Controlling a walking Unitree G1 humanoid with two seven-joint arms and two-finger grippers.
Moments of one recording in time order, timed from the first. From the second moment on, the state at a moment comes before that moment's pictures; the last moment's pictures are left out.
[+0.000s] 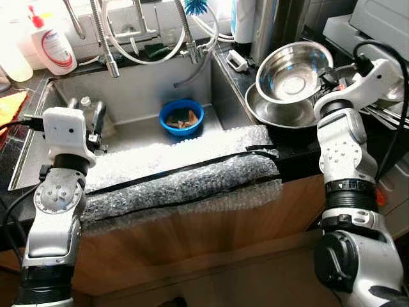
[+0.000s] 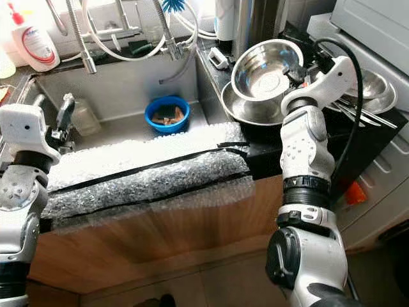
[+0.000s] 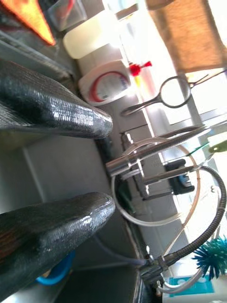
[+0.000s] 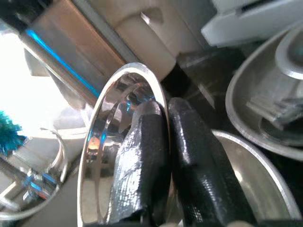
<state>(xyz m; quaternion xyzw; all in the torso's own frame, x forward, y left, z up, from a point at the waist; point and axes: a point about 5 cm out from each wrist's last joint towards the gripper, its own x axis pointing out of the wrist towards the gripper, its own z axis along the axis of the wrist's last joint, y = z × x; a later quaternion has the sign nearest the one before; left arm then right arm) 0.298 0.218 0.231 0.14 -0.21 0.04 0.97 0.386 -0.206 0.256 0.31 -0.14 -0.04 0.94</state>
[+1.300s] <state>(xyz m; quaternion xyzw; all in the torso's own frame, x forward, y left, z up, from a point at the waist) 0.299 0.161 0.258 -0.12 -0.19 -0.19 0.96 0.296 -0.143 0.226 0.30 -0.23 0.24 0.89</state>
